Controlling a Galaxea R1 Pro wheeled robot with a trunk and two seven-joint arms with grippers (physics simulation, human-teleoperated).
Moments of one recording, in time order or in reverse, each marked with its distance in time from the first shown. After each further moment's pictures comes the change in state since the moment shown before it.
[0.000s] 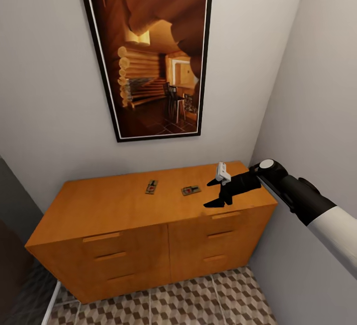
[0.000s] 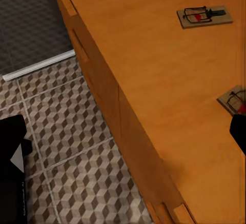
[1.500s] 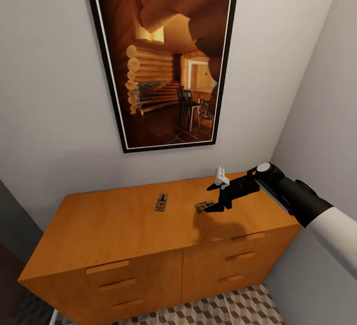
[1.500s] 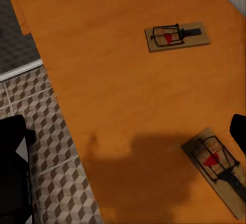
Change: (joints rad) left arm 0.000 0.003 0.000 0.000 0.002 0.000 -0.077; right arm 0.000 0.002 0.044 0.027 0.003 -0.005 -0.007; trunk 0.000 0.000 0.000
